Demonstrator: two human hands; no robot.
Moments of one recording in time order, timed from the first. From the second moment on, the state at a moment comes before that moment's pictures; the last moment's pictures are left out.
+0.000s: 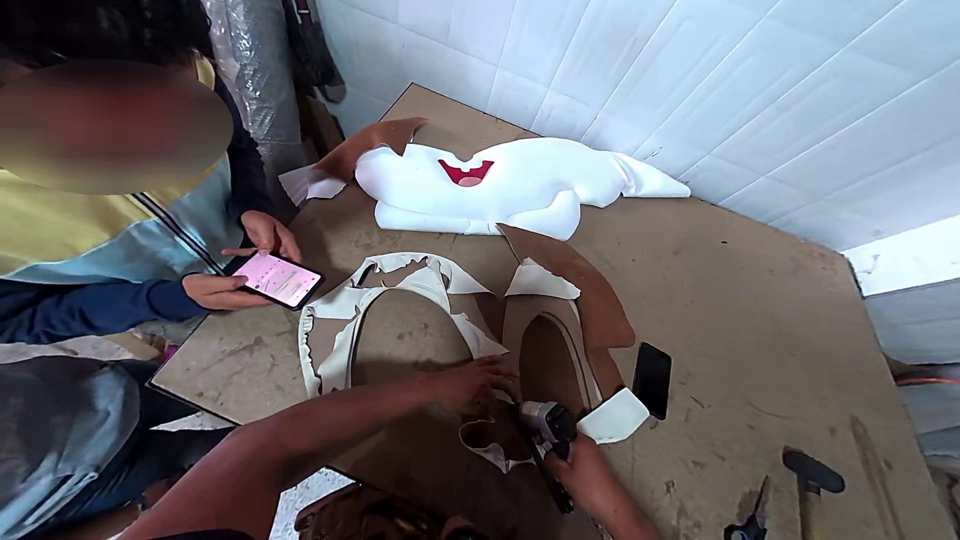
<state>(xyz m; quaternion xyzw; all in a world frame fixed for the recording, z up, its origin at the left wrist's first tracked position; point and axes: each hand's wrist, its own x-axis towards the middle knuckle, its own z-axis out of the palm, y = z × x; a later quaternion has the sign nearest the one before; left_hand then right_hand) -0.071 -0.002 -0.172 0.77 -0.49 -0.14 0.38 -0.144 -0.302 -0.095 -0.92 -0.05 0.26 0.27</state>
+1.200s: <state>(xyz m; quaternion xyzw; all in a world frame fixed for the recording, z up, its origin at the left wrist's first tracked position) -0.125 0.032 -0.166 0.82 -0.48 -0.08 0.29 -0.231 -0.311 -0.057 -0.94 0.01 0.21 0.28</state>
